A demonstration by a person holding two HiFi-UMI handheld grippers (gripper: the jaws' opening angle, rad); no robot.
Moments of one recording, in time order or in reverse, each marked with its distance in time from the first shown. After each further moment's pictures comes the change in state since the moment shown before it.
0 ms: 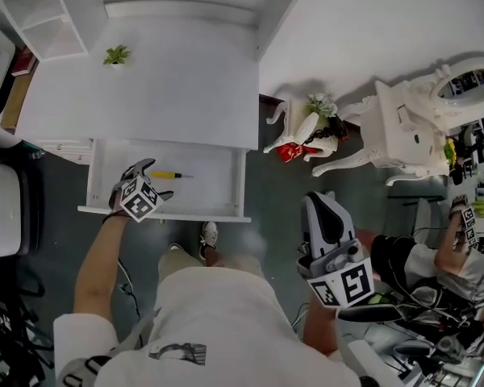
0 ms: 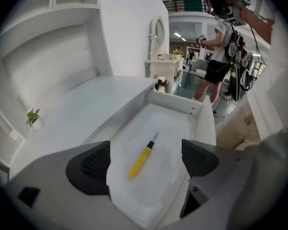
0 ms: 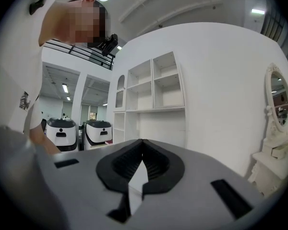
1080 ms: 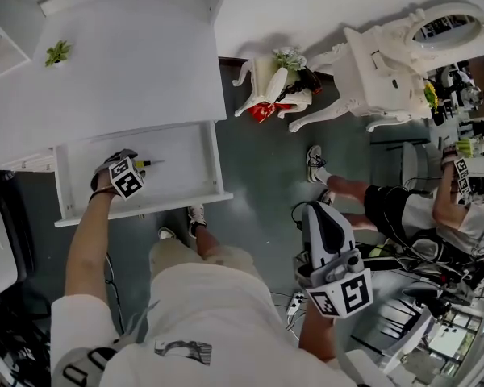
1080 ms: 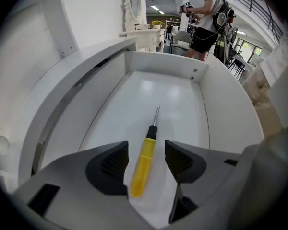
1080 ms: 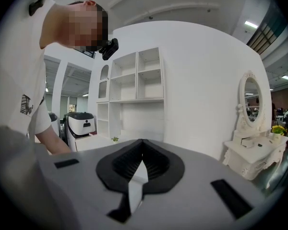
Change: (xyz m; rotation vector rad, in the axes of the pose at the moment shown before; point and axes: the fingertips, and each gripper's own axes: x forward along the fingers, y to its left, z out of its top) left arm 0.105 -0.003 -0.045 0.230 0.260 -0.163; right arm -0.067 -0.010 -0.032 0.045 0.118 -0.248
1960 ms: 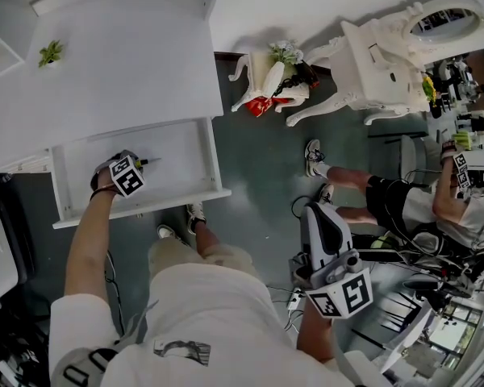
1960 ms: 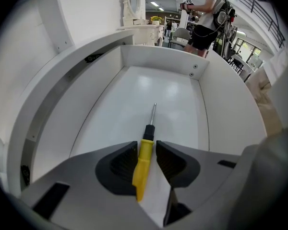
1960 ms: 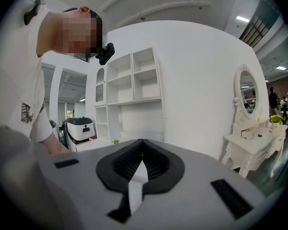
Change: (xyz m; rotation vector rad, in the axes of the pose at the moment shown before) left arm 0.013 -0.009 0.001 0.003 0.040 -0.040; right arm -0.004 0.001 -0.005 0.080 -0.009 -0.012
